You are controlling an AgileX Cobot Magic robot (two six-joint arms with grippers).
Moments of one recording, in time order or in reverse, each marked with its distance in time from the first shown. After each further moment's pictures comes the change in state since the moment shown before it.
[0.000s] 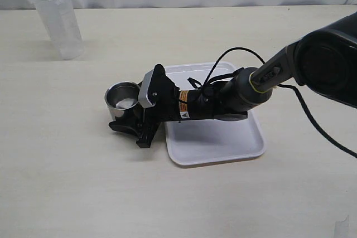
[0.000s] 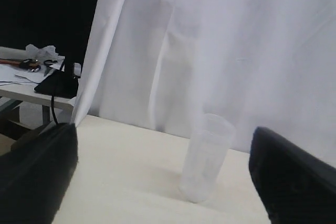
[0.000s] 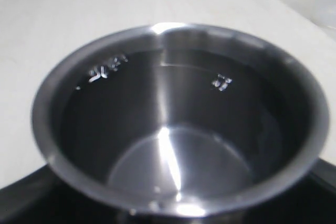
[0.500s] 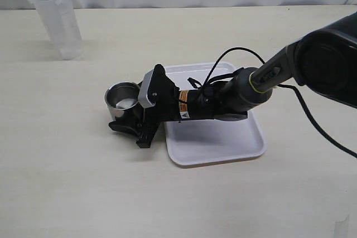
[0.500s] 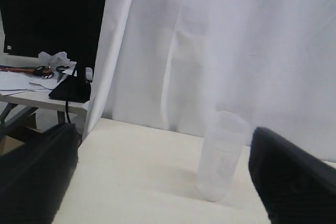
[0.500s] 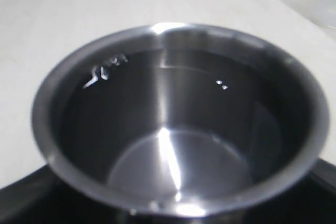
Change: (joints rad) left arm 0.000 0.000 0.000 0.064 0.011 0.004; right arm 0.000 0.000 0.000 0.000 0.000 0.000
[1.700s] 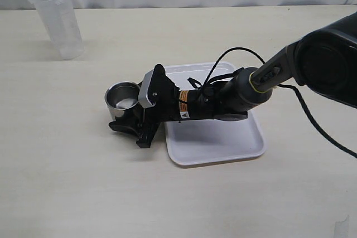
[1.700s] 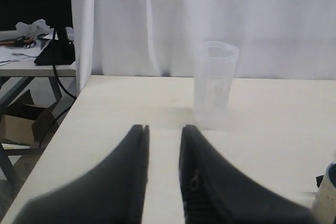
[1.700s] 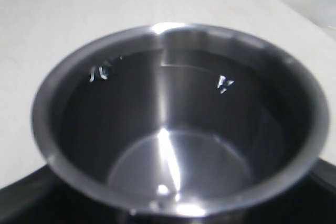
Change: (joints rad) left arm 0.000 -0.173 0.121 -0.322 0.161 0.445; right arm 0.000 0.000 0.000 0.000 0.000 0.000
